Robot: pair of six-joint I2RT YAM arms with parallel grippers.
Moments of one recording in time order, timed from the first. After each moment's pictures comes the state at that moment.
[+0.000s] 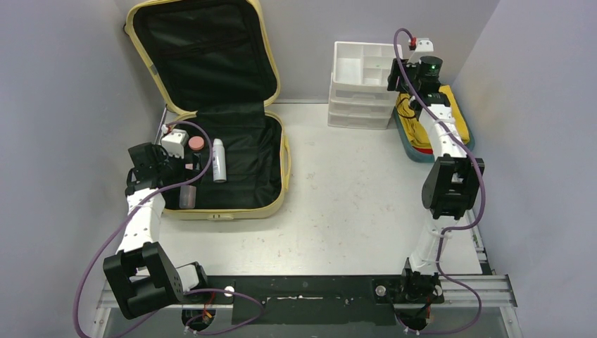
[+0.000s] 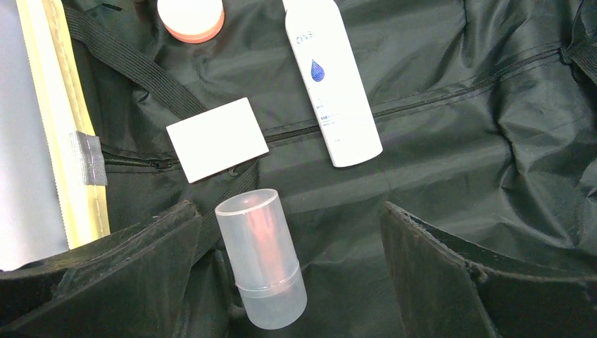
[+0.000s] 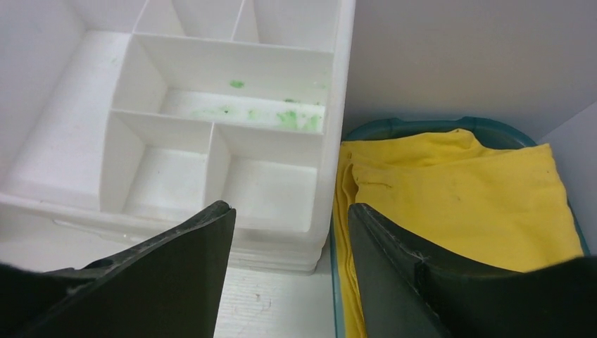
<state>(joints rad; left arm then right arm) 0.32 1.21 0.84 -0.31 0.44 0.32 -0.04 1.99 1.84 -0.15 -0.13 -0.01</state>
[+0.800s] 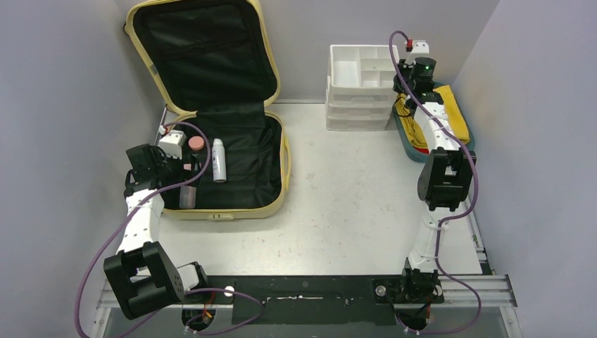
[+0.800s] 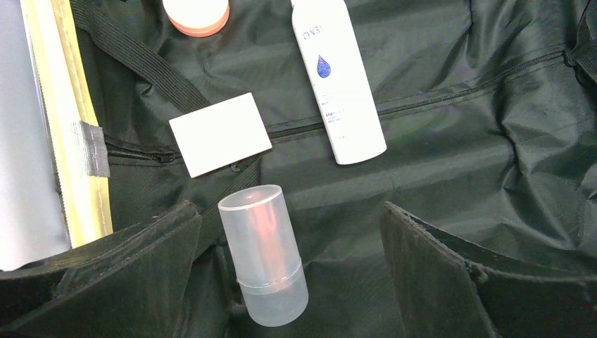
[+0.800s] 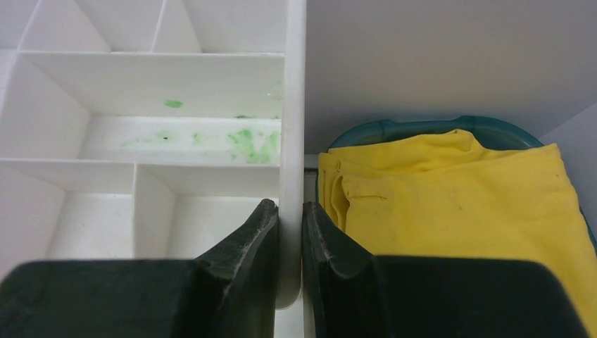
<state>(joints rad) 0.34 1.21 0.83 -0.30 0.45 0.31 -0.03 2.14 1.98 -0.14 -0.06 -0.01</state>
